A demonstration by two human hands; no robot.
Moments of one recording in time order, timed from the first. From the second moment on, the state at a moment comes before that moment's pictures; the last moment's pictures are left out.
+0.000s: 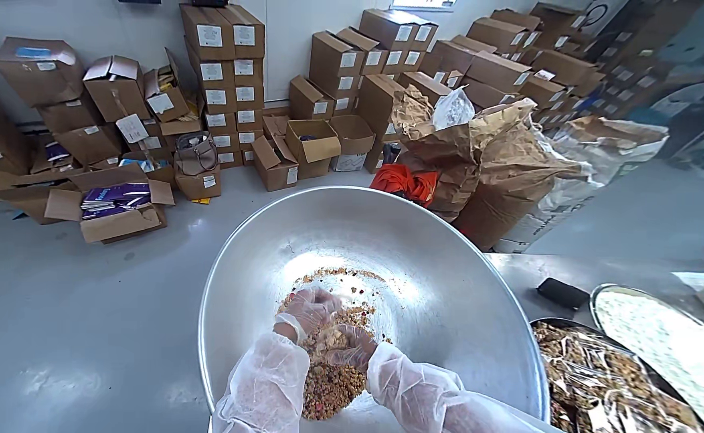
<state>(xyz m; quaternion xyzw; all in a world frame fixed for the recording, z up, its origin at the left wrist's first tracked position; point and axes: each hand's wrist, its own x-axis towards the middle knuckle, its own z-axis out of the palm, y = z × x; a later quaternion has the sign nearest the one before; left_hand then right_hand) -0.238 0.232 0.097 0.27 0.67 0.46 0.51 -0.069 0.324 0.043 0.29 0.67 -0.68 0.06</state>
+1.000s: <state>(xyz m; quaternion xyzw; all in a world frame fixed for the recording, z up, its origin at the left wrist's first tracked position) -0.239 0.193 0.117 0.16 0.57 0.68 0.43 -0.096 0.221 -0.016 0.22 0.90 -0.24 0.30</state>
